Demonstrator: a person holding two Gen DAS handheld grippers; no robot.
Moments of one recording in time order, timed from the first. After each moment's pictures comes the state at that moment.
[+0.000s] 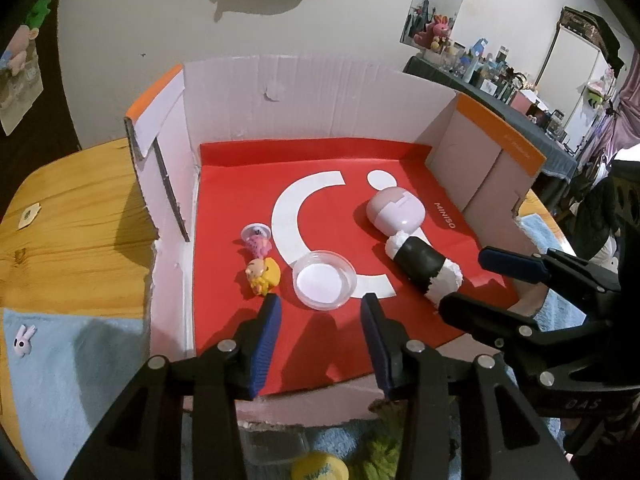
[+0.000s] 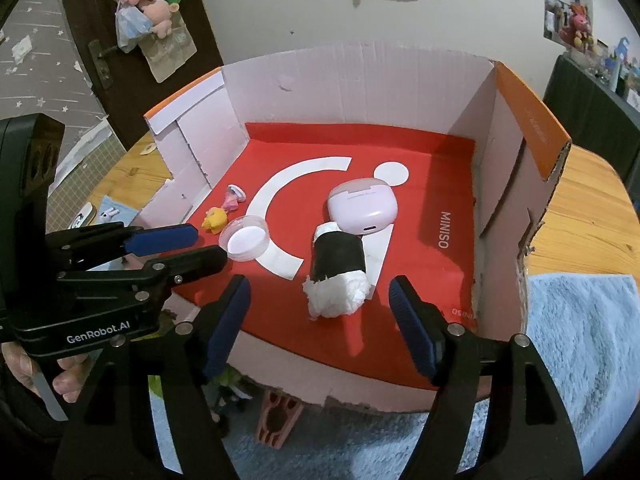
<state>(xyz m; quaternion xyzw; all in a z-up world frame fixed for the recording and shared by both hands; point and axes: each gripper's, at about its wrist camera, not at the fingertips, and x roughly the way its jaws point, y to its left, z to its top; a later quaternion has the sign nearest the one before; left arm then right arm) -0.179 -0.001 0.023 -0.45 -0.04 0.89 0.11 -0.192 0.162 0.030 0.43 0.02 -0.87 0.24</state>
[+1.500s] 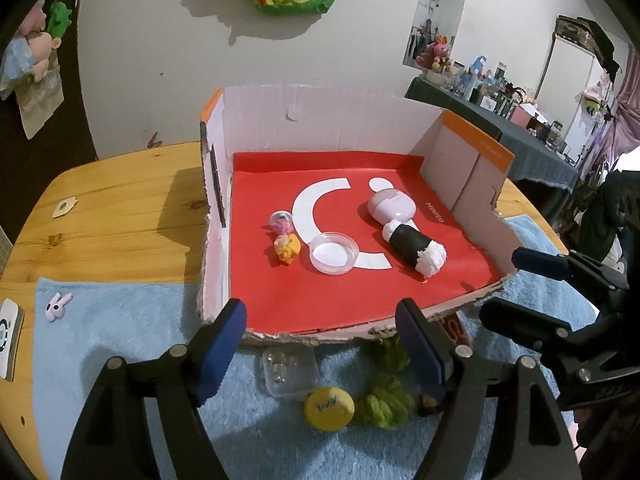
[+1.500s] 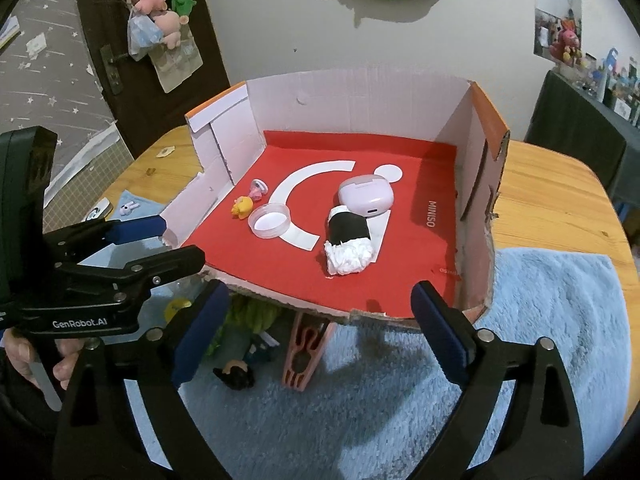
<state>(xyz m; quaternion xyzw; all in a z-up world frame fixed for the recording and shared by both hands) -0.122 -0.015 0.042 -0.41 -0.04 0.91 0.09 -0.141 0.173 0.050 0.40 0.02 -0.89 0.24</state>
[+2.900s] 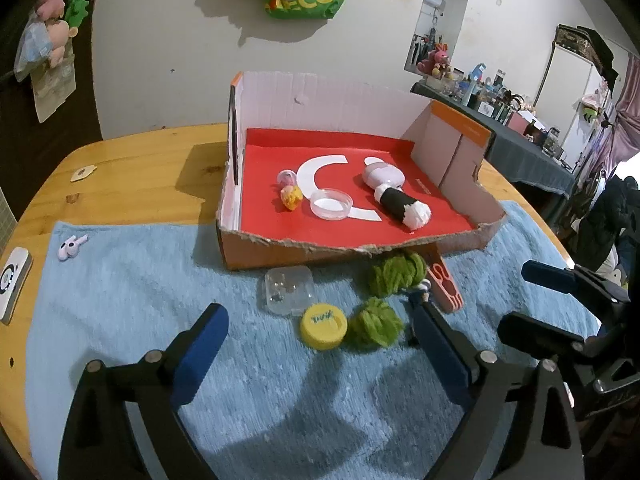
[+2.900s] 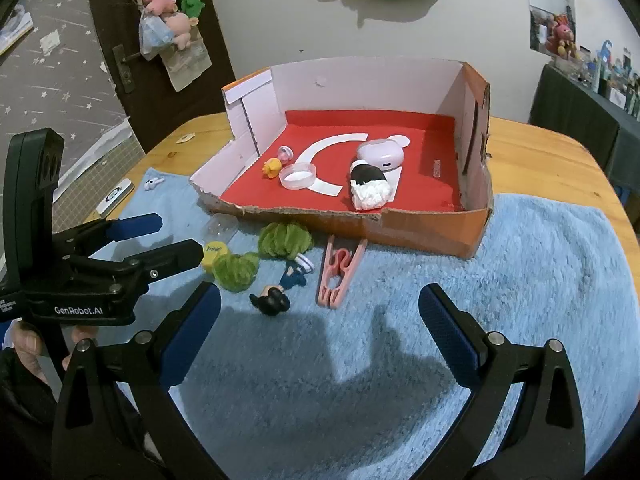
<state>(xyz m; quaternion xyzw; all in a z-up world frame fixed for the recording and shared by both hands) -0.065 -0.019 0.028 -0.40 -0.05 0.91 0.08 -0.077 0.181 0.040 0.39 0.01 -0.89 0.24</state>
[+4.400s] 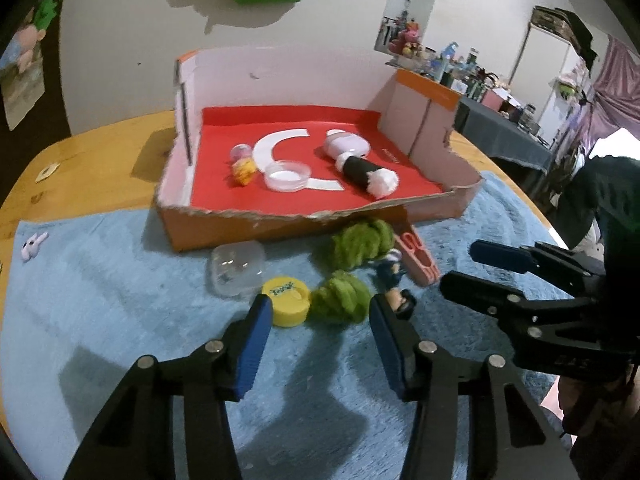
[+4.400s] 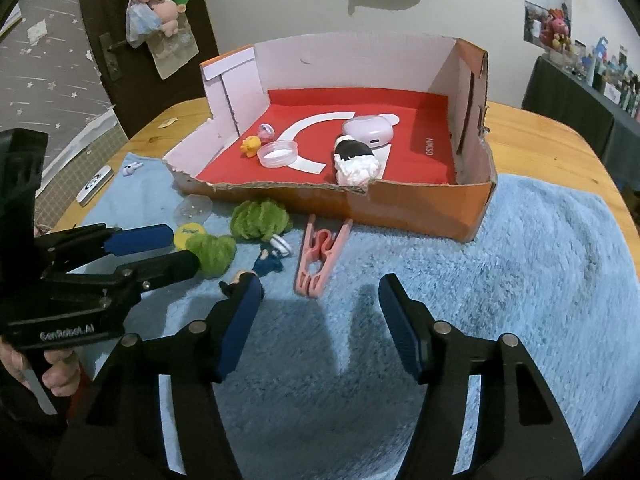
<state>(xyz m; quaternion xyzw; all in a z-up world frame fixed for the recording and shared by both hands) -0.070 0.007 0.011 -0.42 -0.04 0.90 0.14 -0.093 0.180 0.017 0.41 0.03 -0.88 0.22</state>
